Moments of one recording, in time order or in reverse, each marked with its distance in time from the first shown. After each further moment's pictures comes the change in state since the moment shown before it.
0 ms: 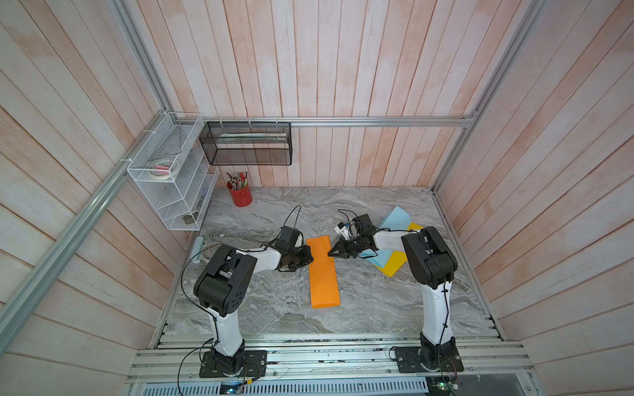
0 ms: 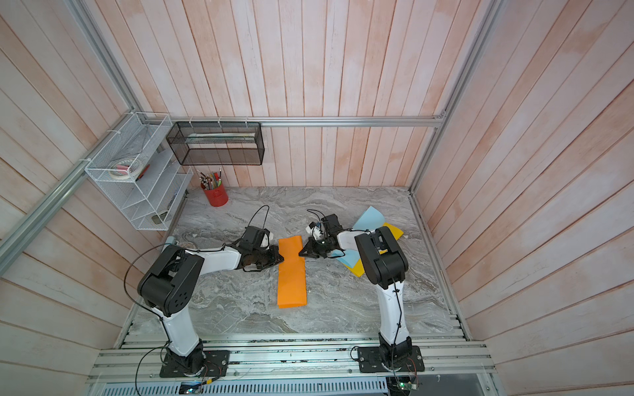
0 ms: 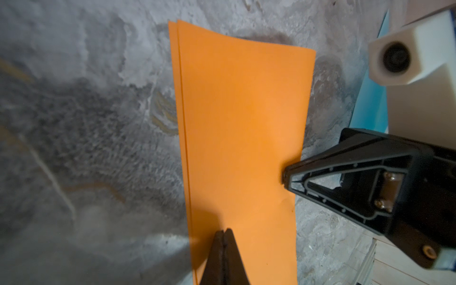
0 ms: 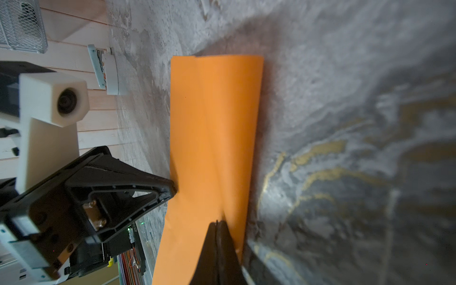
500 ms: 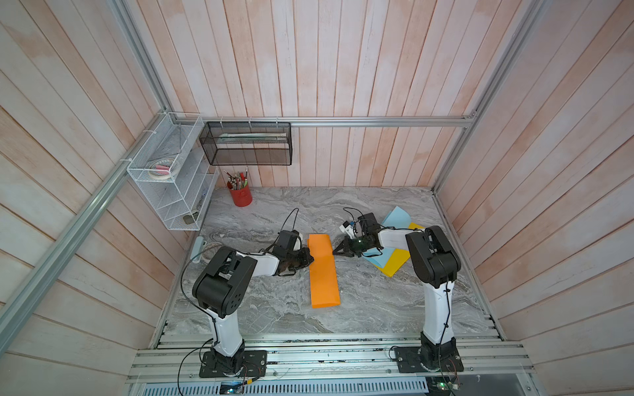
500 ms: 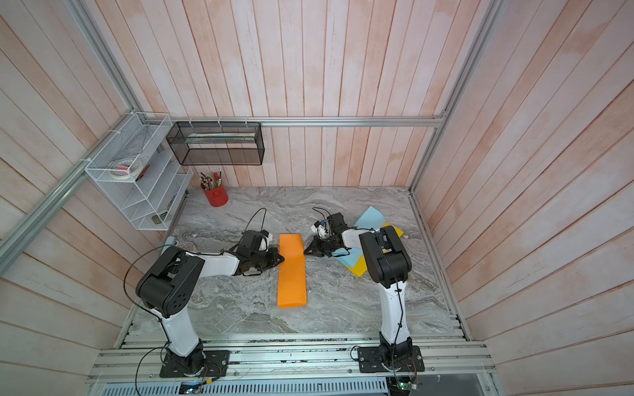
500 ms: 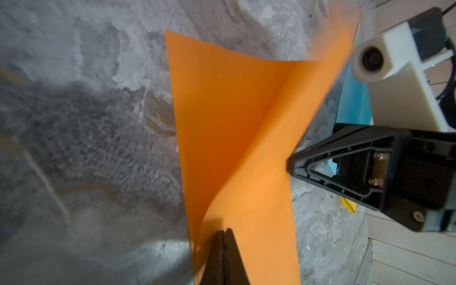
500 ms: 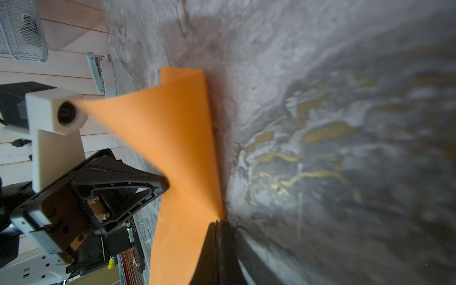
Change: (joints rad) left arm 0.000 -0.009 -0.098 0.173 0.003 -0.008; right arm -0.071 -0.008 0.005 -0.062 0.000 -0.050
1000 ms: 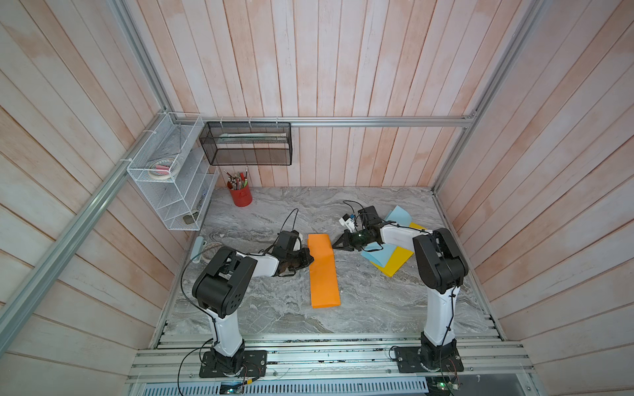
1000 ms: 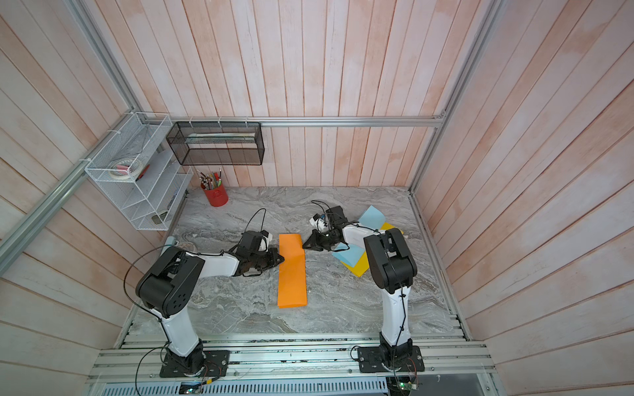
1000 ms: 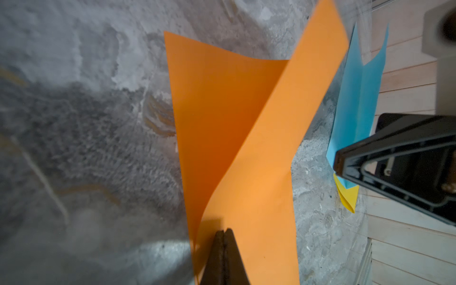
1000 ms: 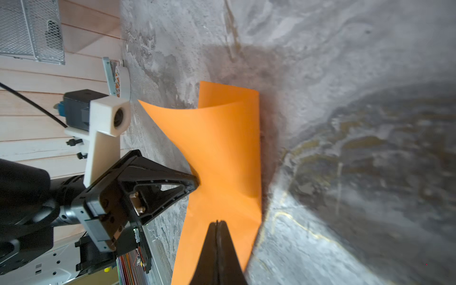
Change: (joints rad) left arm 0.000 -0.001 -0.007 0.015 0.001 0.000; right arm 0.046 -0.078 0.060 -0.057 0.014 0.019
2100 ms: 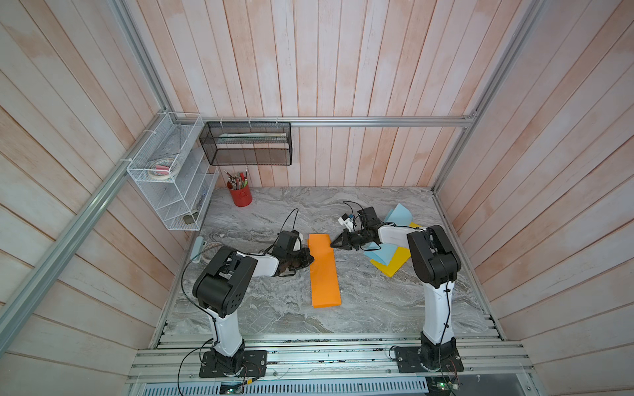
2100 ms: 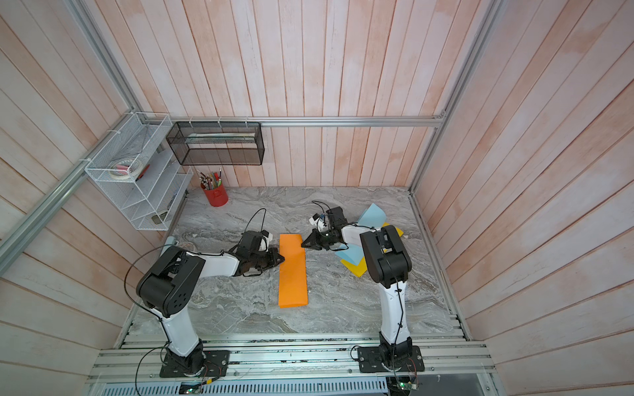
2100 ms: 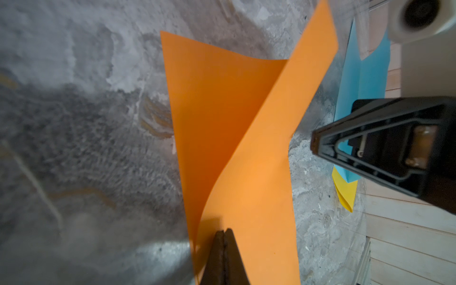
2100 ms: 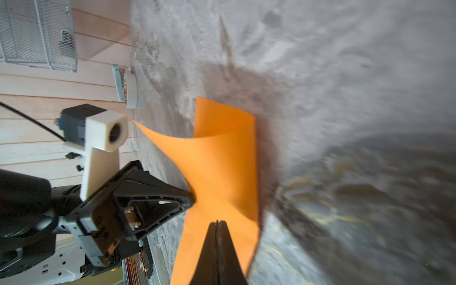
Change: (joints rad) left arm 0.000 0.005 0.000 0.010 0.007 0.000; right arm -0.013 0.078 0.040 0.085 -0.067 0.015
